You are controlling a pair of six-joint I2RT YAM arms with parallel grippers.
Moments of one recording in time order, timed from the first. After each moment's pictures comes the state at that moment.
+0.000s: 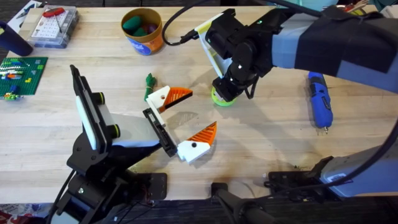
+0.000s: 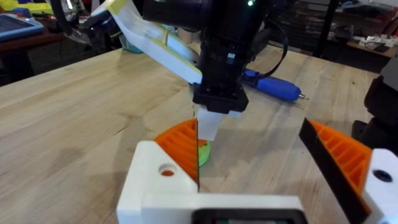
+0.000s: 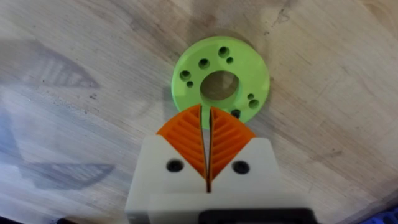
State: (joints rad) left arm -0.47 0.00 0.01 -0.05 0.53 -0.07; right arm 0.68 1.71 1.22 -0.92 0.04 0.08
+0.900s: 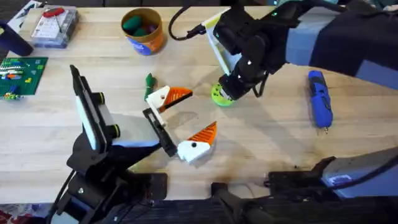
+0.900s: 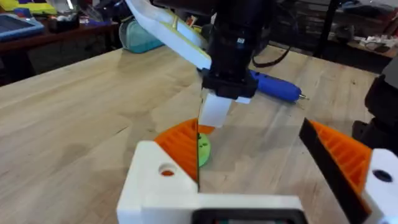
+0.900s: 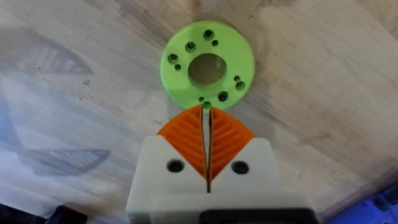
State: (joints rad) left arm -0.47 0.00 0.01 -0.05 0.53 -0.07; right arm 0.65 1.66 1.22 -0.98 0.04 0.07
